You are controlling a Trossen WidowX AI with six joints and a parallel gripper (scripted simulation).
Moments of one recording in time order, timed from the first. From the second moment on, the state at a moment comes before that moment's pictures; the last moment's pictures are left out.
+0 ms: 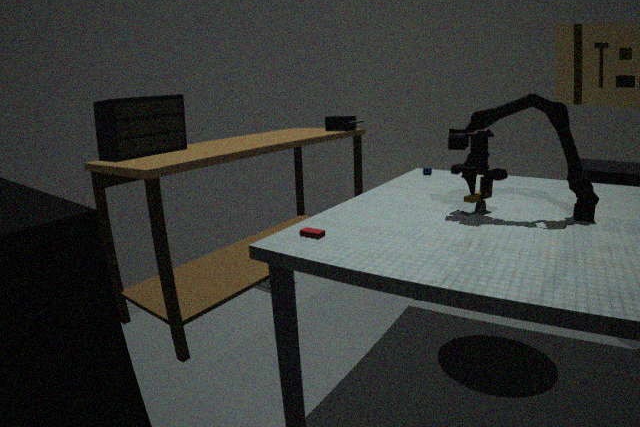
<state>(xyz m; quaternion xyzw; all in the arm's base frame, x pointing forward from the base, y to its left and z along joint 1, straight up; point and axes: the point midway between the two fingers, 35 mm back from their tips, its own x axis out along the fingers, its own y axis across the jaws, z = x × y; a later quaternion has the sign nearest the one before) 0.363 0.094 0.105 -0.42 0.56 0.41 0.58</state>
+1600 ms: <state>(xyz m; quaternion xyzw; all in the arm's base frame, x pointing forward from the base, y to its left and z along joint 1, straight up) 0.363 0.094 0.101 -0.42 0.56 0.41 0.58</state>
